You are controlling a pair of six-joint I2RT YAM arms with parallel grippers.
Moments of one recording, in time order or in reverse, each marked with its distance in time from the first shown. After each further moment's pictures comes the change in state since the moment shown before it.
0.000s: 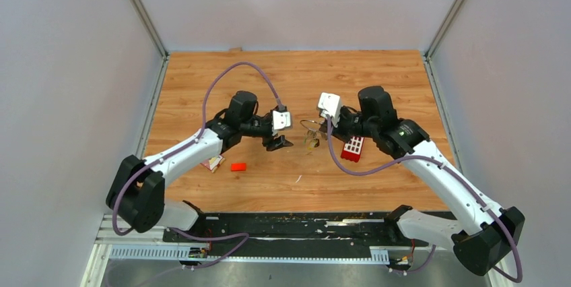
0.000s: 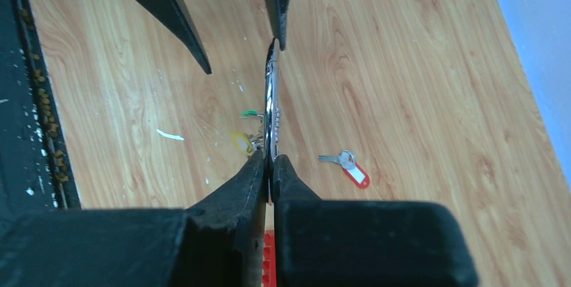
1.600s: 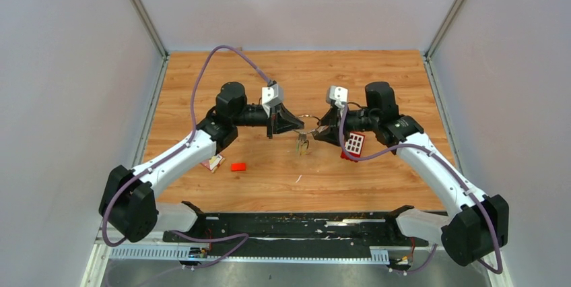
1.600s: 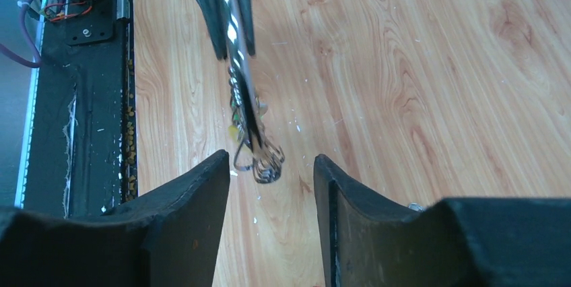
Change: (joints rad) left arm -0.003 -0.089 0.025 0.373 0.195 -0.627; right arm -0.177 0.083 -0.099 0.201 -0.454 0.124
